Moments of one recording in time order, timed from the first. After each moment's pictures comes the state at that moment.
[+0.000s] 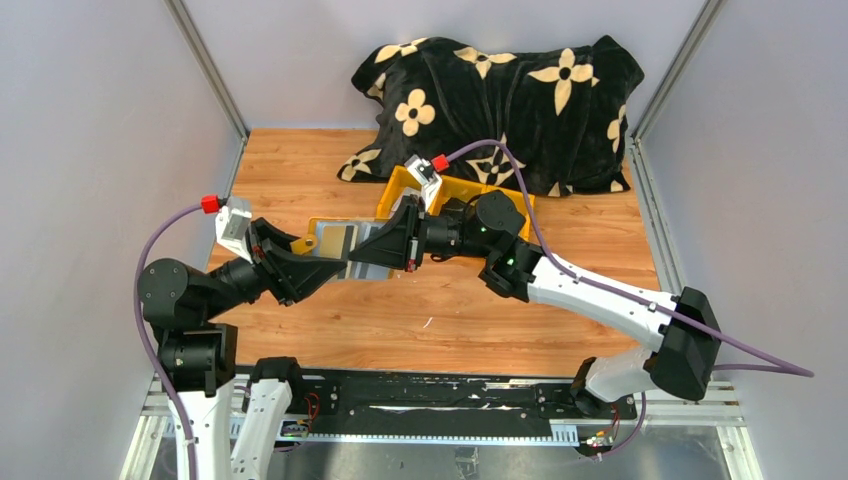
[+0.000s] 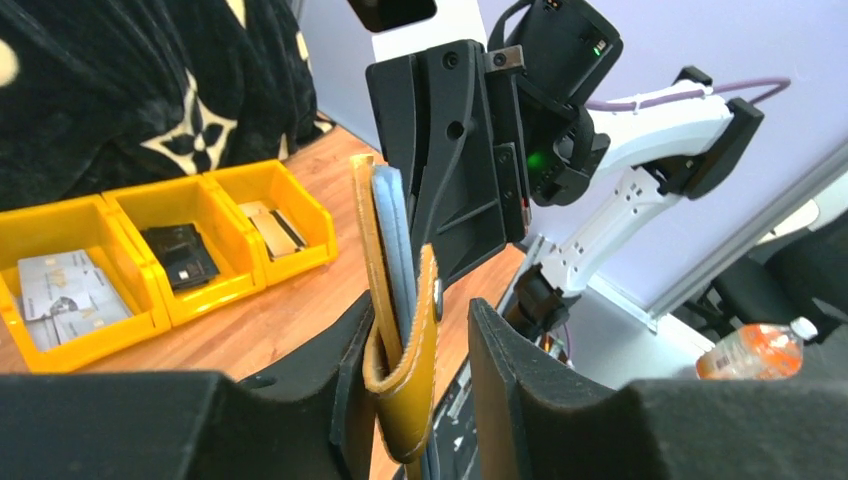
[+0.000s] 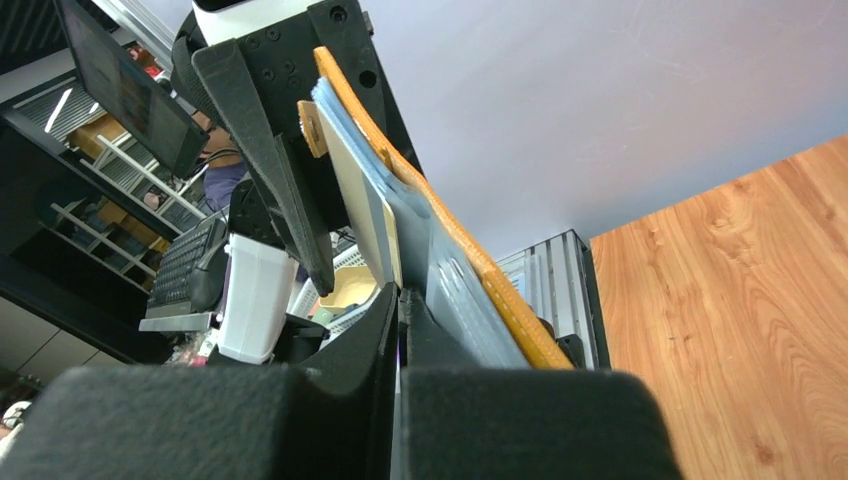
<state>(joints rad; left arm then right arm) 0.06 0.49 1.00 -0.26 1.10 -0.60 1.01 1.38 1.17 0.51 -0.57 0.81</state>
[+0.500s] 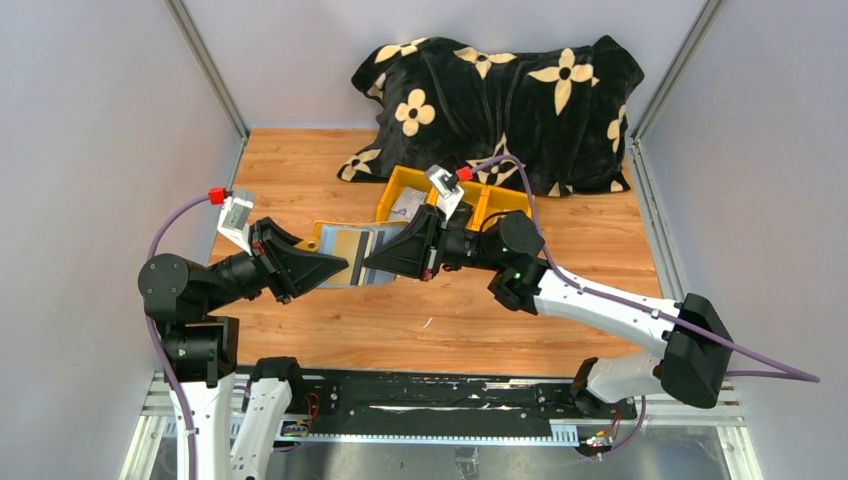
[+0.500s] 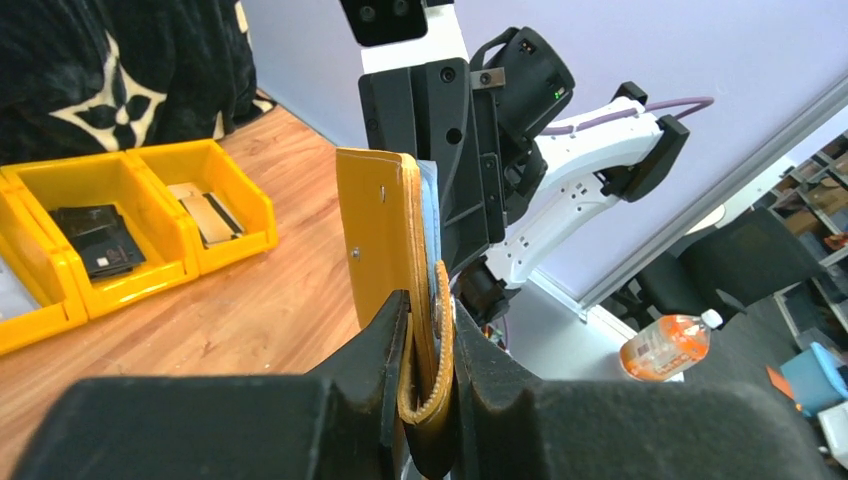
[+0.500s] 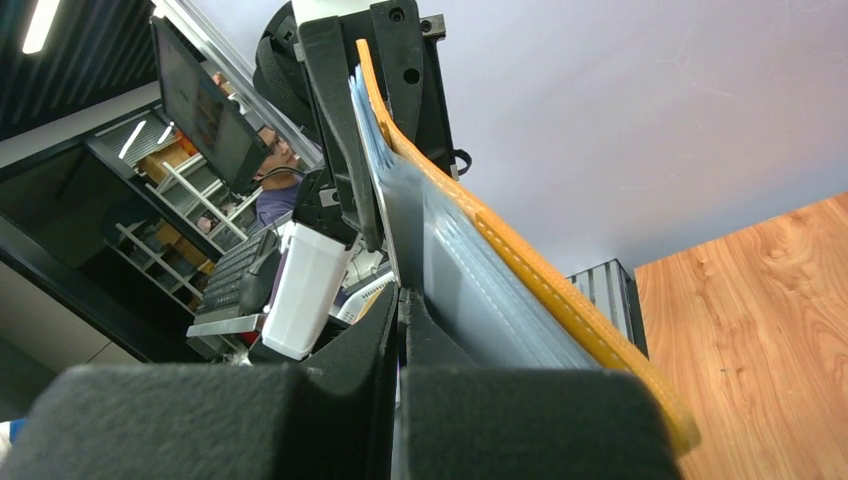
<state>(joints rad) 0.06 0.52 0.99 -0.19 1.19 -0.75 1.00 1.32 0.98 0.78 -0.57 0.94</state>
